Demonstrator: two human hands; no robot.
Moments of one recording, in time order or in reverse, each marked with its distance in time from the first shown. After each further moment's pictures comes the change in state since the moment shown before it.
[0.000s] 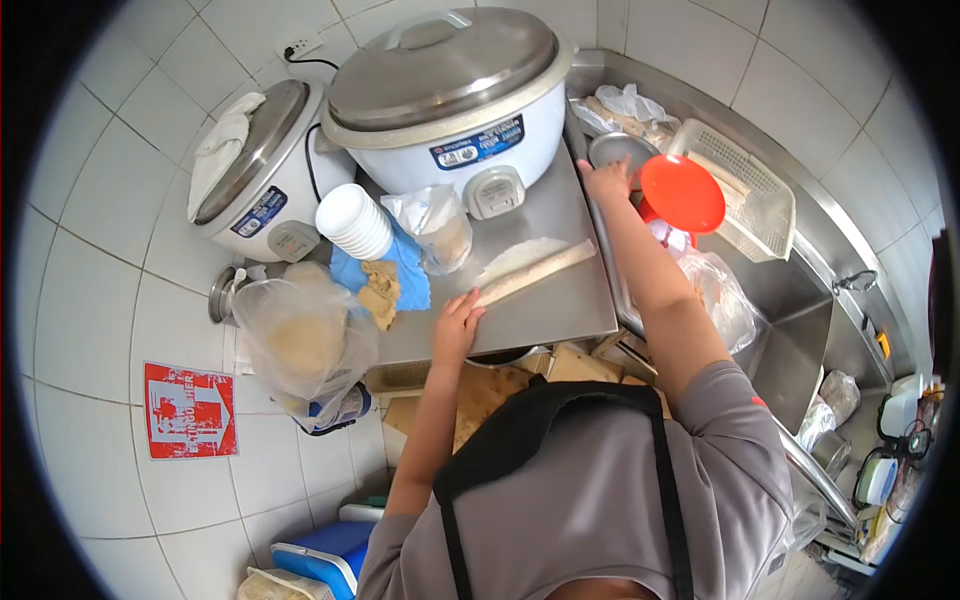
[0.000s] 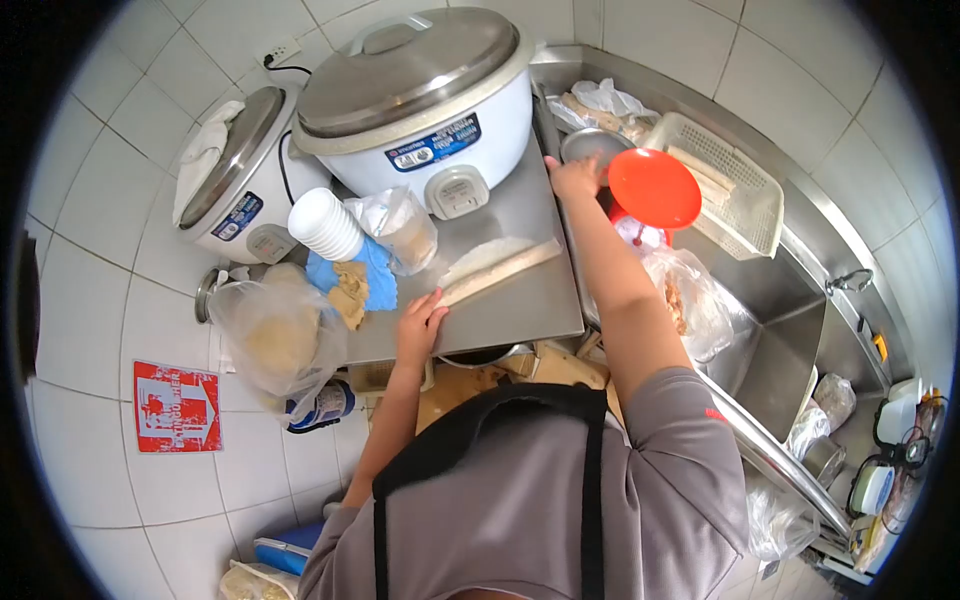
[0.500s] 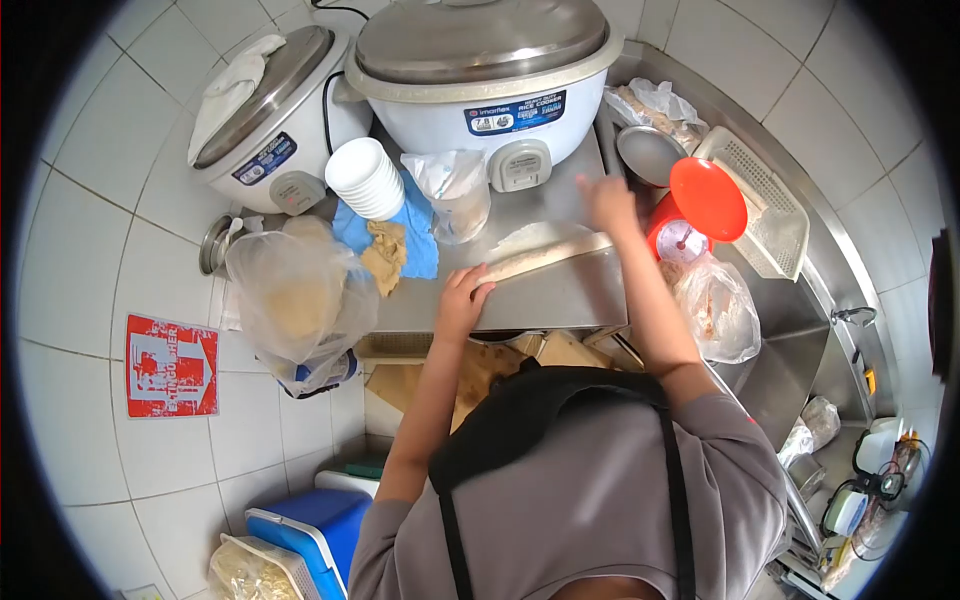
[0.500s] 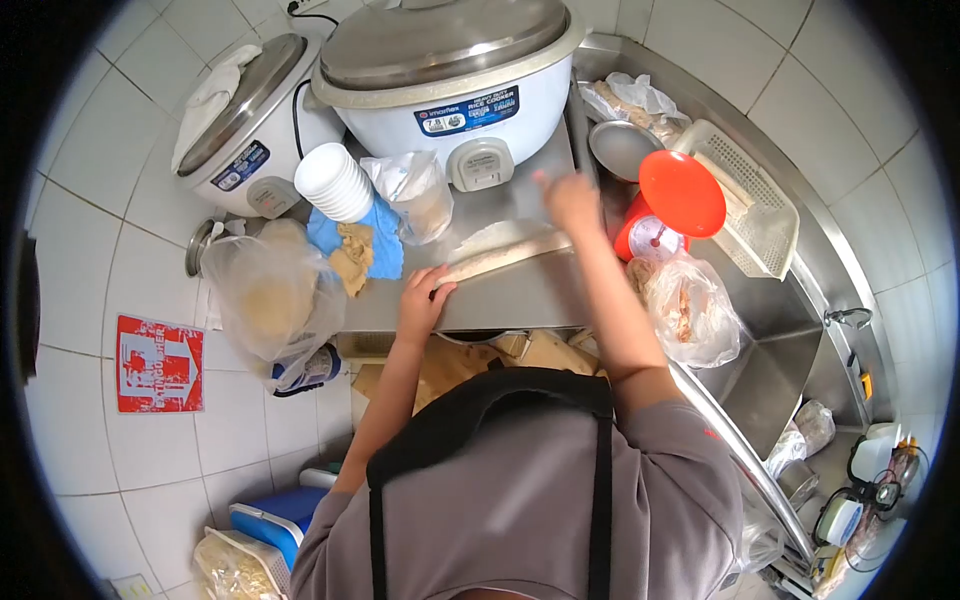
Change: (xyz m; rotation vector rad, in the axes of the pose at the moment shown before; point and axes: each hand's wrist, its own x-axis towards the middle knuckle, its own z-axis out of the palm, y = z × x) left_hand 0.001 -0.001 0.000 -0.058 0.070 -0.024; right_hand -0.080 -0.030 0.004 0.107 0.128 -0.347
